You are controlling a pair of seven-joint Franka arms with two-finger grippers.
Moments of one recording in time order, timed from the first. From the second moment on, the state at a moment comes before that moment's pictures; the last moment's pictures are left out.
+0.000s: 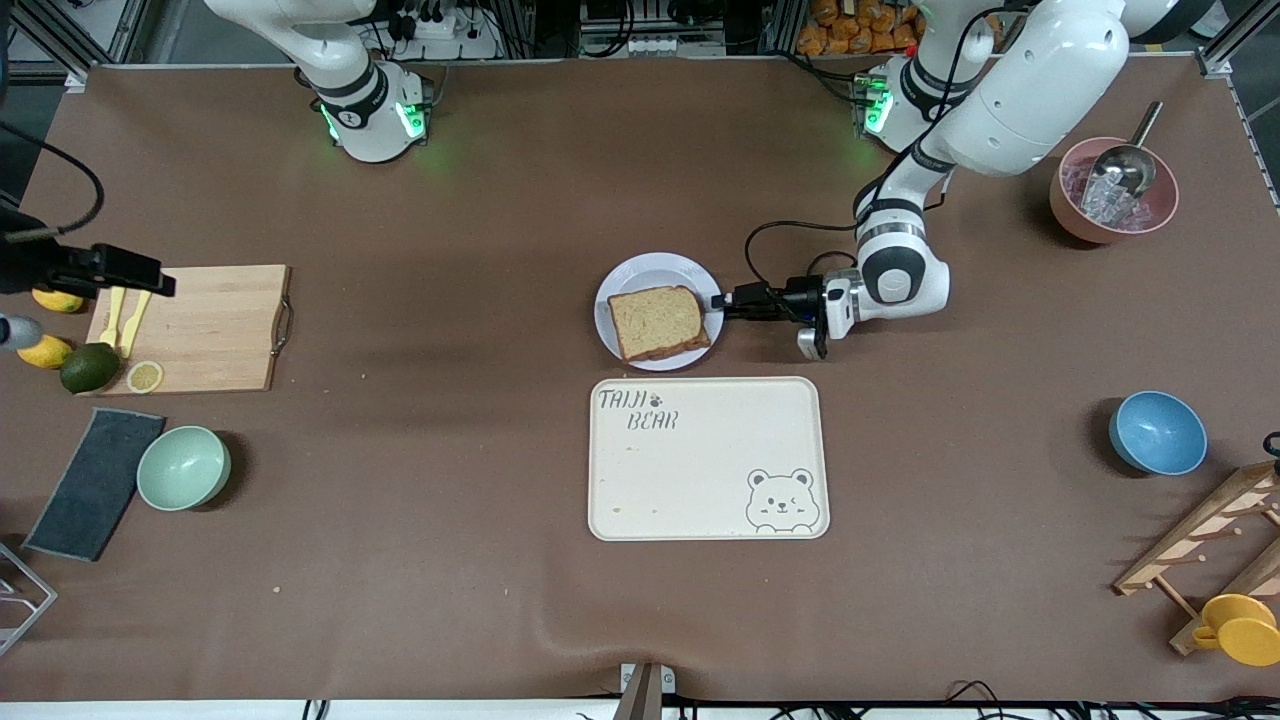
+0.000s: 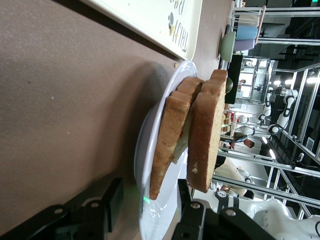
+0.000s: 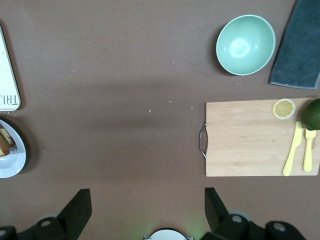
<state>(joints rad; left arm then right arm) -0.06 0.62 -0.35 -2.28 -1.71 2.16 1.21 0.01 0.13 -0.10 -1.44 0.08 1.40 -0.06</state>
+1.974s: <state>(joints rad) -0.06 0.67 -0.39 -2.25 -1.81 2.16 1.29 0.02 -0.02 -0.10 -1.57 0.02 1.56 -0.06</state>
